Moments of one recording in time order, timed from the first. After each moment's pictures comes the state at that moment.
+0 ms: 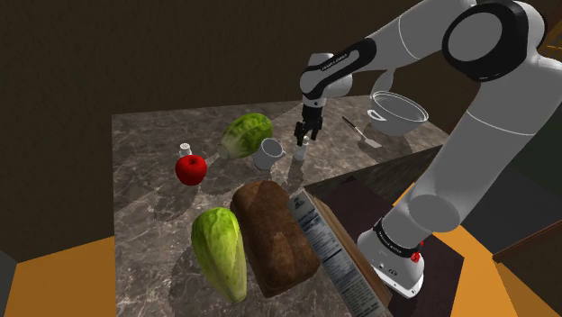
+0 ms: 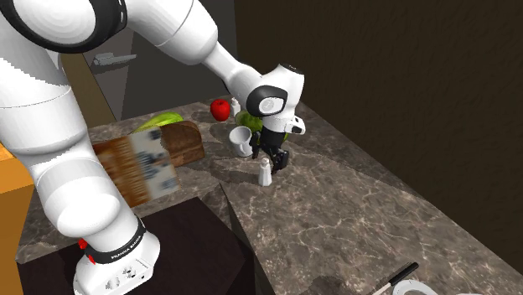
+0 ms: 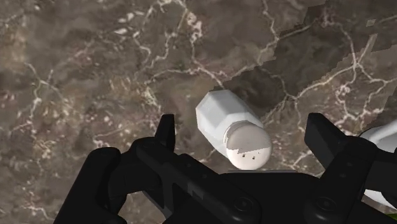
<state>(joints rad) -0.02 0.13 -0.22 -2.30 0.07 2.20 -0.26</state>
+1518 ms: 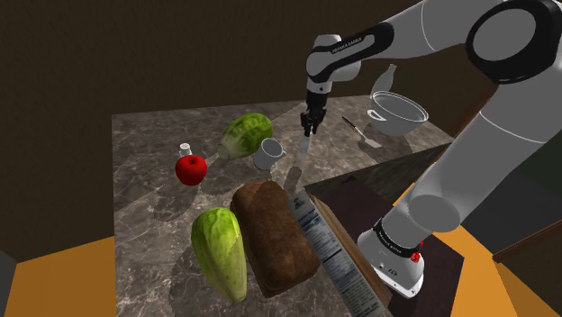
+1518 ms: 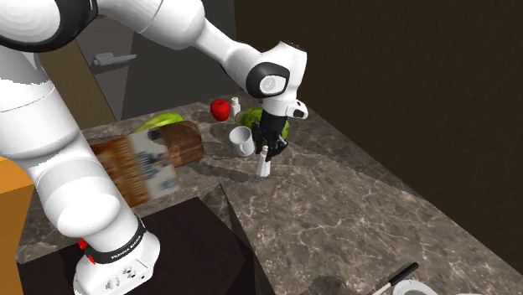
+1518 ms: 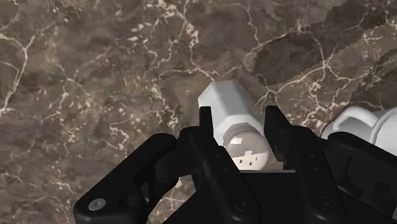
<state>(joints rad) -0.01 0.03 -0.22 -2.26 0.04 2.06 -0.24</state>
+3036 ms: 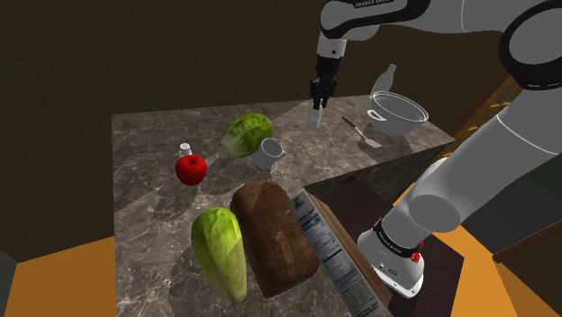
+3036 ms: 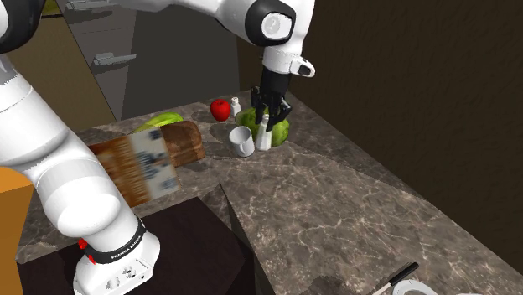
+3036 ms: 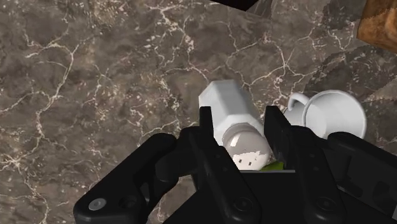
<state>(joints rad) -0.01 -0.10 -0.22 -2.08 0.01 1.75 -0.20</state>
